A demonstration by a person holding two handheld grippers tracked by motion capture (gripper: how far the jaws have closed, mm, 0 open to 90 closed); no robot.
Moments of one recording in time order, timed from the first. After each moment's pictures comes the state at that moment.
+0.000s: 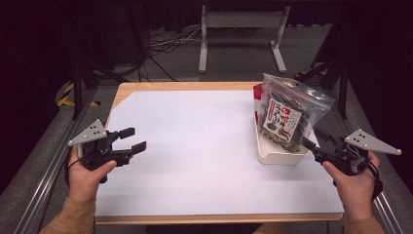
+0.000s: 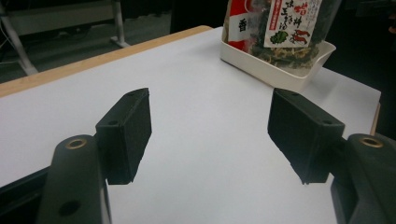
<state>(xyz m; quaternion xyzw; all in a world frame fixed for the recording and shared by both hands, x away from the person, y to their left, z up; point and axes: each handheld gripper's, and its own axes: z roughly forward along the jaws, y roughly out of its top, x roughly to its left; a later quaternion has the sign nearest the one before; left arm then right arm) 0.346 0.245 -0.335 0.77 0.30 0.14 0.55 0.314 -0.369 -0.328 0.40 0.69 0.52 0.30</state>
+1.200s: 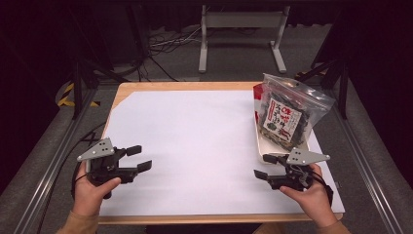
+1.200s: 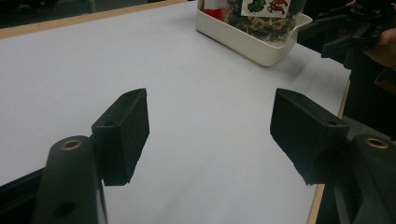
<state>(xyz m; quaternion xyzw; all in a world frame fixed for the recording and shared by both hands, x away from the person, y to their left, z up) 0.331 0.238 -0.370 0.78 0.30 0.09 0.54 0.320 -0.282 -0.398 0.29 0.80 0.51 0.14</state>
